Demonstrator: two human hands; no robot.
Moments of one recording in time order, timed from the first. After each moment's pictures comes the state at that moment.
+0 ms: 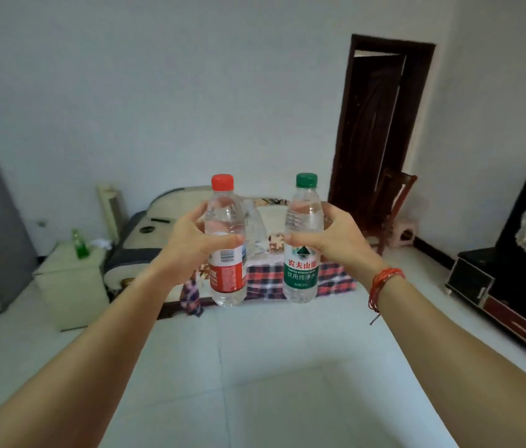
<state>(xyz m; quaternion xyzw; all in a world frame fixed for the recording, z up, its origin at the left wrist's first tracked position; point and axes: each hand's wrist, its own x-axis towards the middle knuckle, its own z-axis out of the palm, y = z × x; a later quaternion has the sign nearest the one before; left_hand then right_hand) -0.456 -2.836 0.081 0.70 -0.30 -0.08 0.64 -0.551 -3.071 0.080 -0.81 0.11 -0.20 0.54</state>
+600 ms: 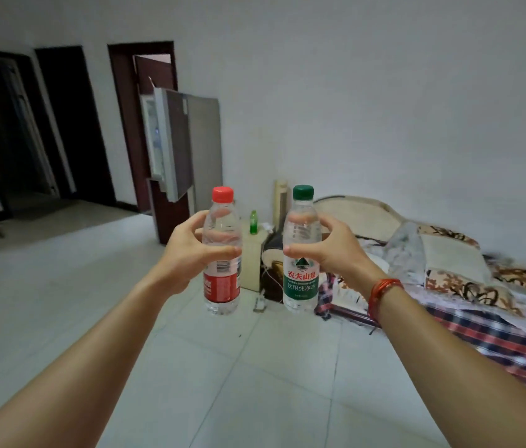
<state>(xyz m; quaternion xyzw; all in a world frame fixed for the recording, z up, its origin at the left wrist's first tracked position) -0.544 -2.585 0.067 0.75 -0.07 0.12 0.65 -0.491 -2.838 0.075 -0.80 -0.16 -0.02 0.57</state>
